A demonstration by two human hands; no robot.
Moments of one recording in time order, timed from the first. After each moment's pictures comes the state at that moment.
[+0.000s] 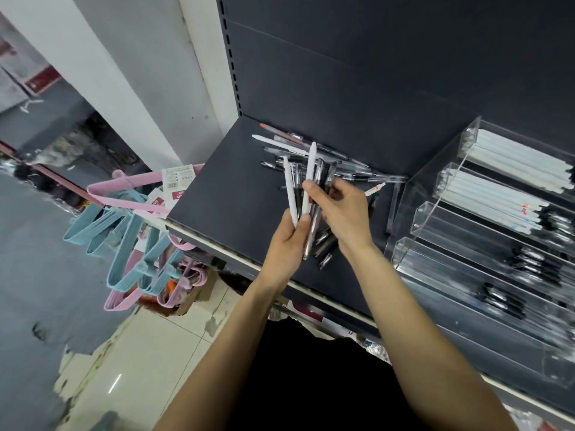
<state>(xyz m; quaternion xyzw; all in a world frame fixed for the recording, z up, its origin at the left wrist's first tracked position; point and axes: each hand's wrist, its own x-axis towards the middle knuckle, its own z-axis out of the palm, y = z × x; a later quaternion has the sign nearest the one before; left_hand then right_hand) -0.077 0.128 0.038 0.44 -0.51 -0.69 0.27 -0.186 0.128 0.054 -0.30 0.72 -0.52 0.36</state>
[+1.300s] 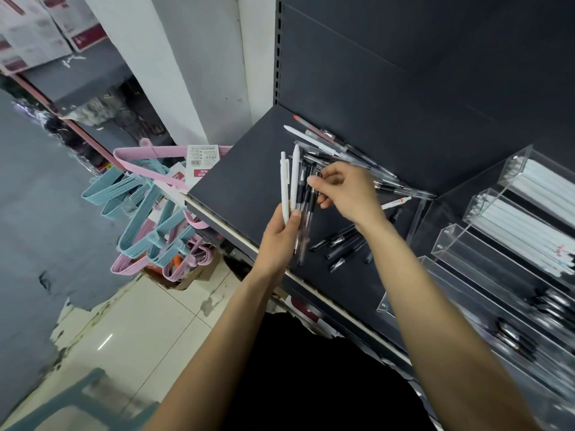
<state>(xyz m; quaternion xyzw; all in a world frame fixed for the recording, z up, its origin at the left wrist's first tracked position) -0.057 0.116 0.023 0.50 -0.41 -0.68 0.35 -0.194 0.082 0.056 -0.44 0.72 -0.35 0.41</state>
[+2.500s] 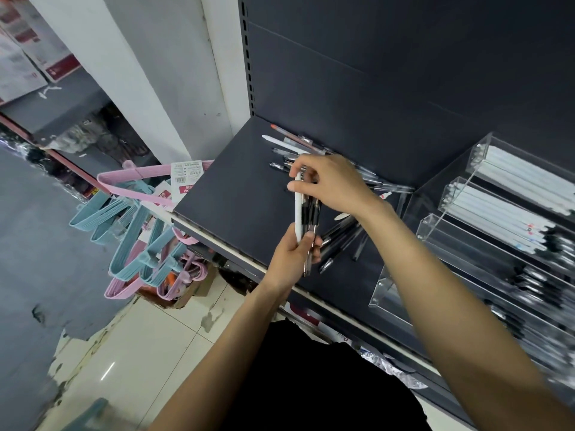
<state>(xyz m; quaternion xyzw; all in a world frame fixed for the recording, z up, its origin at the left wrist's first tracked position) -0.077 0.136 0.022 0.46 -0.44 -0.73 0.25 -0.214 0.073 0.080 -0.67 0.69 -0.16 0.24</state>
